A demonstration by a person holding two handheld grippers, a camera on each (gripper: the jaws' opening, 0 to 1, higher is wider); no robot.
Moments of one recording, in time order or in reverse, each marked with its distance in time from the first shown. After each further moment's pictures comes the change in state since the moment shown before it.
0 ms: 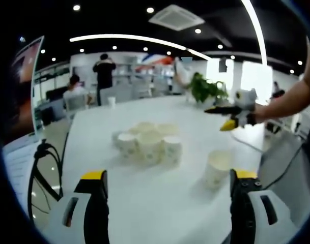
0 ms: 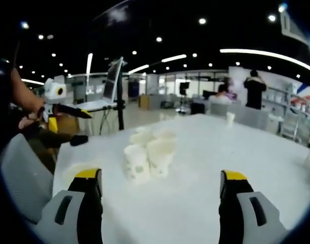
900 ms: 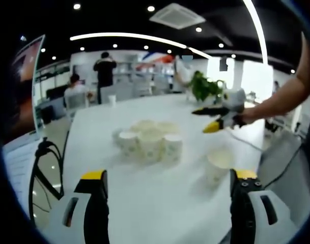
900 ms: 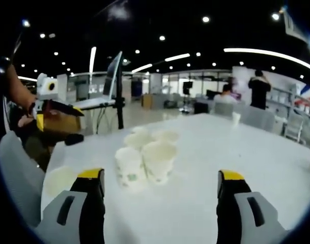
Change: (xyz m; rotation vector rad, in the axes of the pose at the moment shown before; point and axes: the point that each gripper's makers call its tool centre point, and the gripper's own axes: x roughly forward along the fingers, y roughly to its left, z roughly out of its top) left arm -0.002 -0.001 -0.002 -0.004 0.016 0.000; right arm 0.045 -0.008 -0.003 -0.020 0.004 0.028
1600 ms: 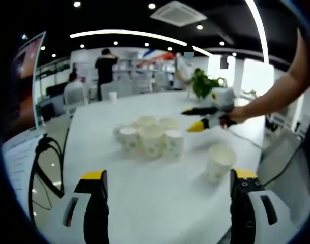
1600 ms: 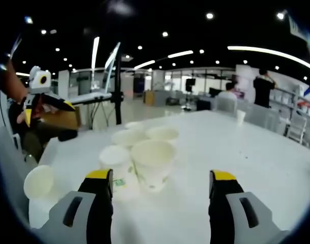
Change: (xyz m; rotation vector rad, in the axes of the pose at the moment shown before) left arm 0.001 0.002 -0.006 -0.007 0.027 0.002; right arm 0.043 -0.016 -0.010 -0.013 0.026 0.013
